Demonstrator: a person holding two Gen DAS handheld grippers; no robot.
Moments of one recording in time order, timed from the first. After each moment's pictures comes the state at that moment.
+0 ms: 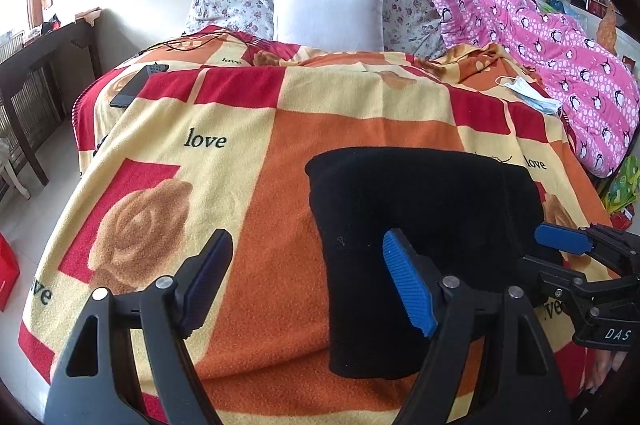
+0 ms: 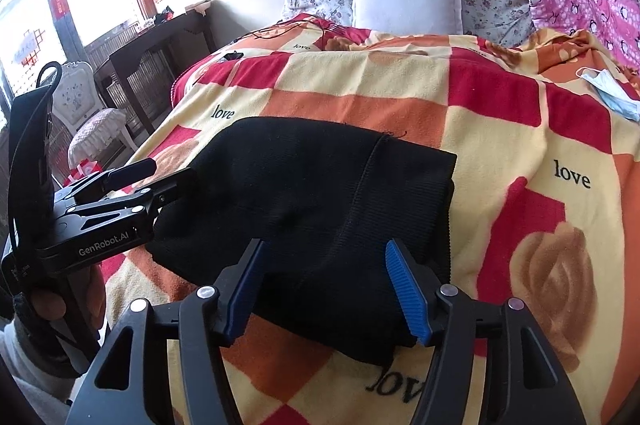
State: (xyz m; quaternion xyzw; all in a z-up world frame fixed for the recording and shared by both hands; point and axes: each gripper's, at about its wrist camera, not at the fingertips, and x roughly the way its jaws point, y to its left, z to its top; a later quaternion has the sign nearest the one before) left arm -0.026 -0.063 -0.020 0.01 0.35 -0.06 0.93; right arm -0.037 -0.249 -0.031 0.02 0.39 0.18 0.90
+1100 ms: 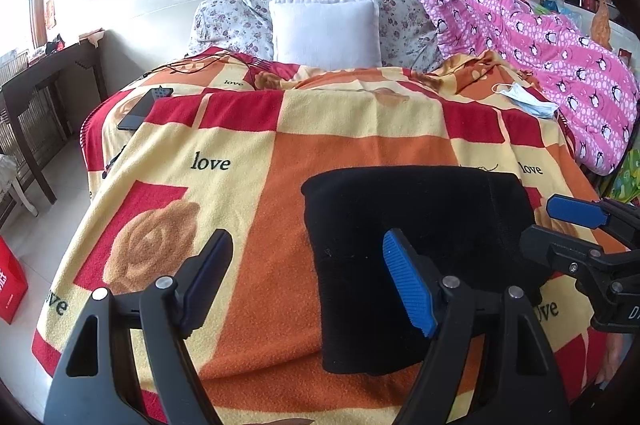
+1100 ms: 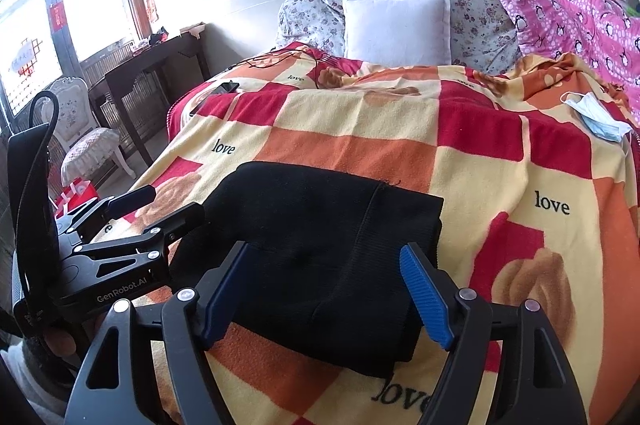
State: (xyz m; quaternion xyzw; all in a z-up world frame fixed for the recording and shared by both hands) left arm -0.038 -0.070 -0.005 0.02 0.32 -0.05 0.95; right arm -0.042 -0.246 0.000 0.03 0.35 0.16 0.92
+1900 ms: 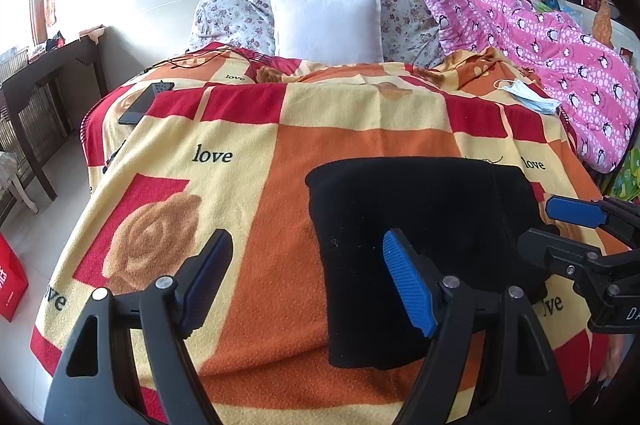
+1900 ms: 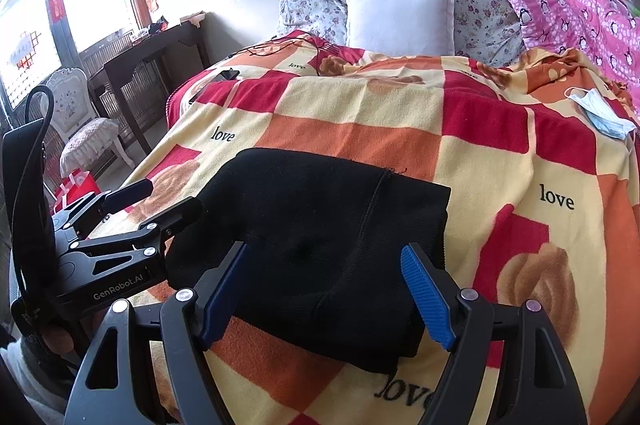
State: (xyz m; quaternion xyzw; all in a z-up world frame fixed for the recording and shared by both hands) left arm -0.039 -0.067 -0.011 0.02 0.33 -0.05 0.94; right arm -0.039 -0.240 -0.006 0.02 0.37 0.16 0.91
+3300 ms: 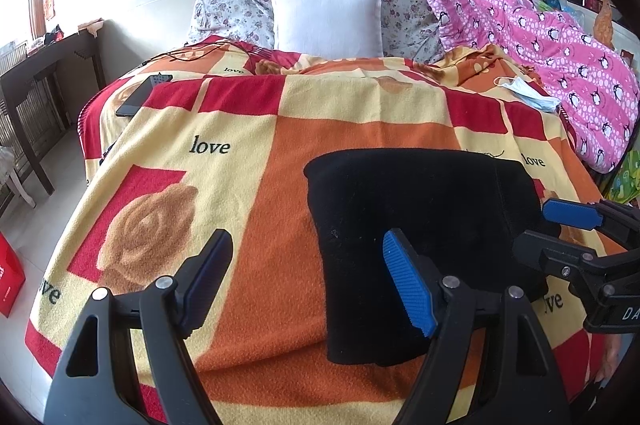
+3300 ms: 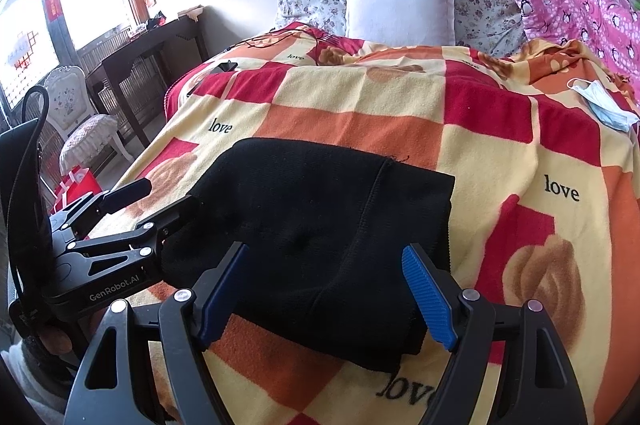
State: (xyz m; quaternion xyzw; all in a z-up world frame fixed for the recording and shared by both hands) left arm -0.039 -0.068 -0.015 0.02 0.34 -0.05 0.94; right arm -0.036 -0.241 -0.013 0.02 0.38 0.16 0.91
